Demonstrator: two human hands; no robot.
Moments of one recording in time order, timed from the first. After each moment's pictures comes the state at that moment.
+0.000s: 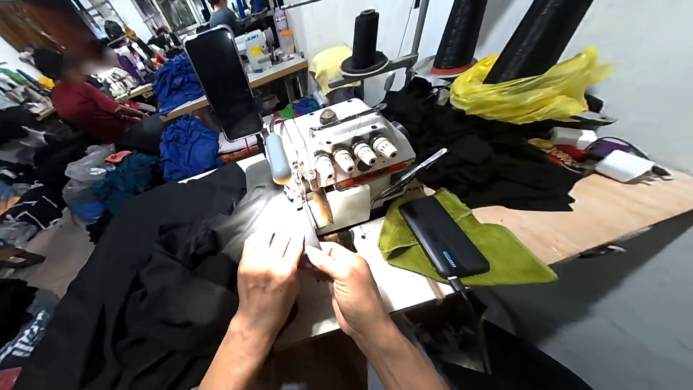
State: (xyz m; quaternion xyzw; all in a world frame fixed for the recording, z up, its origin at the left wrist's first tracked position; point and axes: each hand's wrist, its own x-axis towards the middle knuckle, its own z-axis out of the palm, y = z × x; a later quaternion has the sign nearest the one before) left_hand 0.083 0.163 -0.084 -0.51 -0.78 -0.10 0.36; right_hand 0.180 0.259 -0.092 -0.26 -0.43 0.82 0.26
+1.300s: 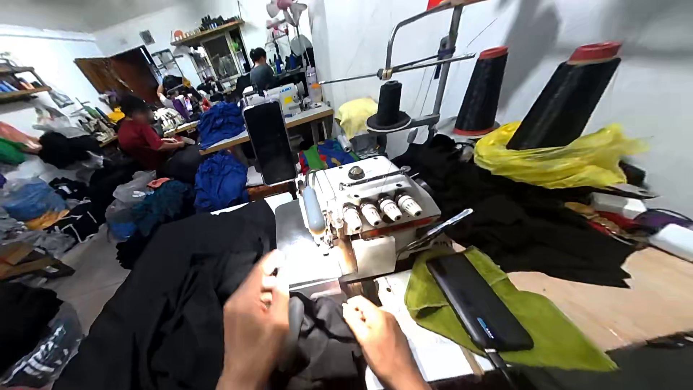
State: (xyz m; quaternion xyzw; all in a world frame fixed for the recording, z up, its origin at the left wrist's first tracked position) left_hand 0.088 0.135 -0.024 -0.32 -0.84 -0.42 0.15; right_hand 0.189 0.293 -0.149 -0.27 -0.82 0.47 0.19
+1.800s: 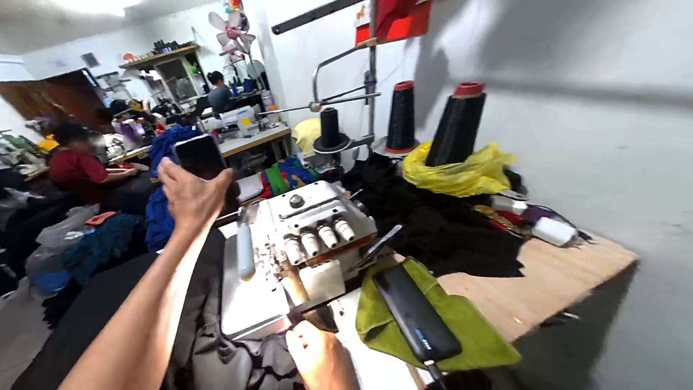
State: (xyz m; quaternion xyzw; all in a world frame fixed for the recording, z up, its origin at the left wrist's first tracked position) left_hand -0.060 0.278 0.090 -0.21 -0.87 -0.38 0.23; right_hand 0.174 0.289 -0.143 -0.30 -0.82 0.46 0.16
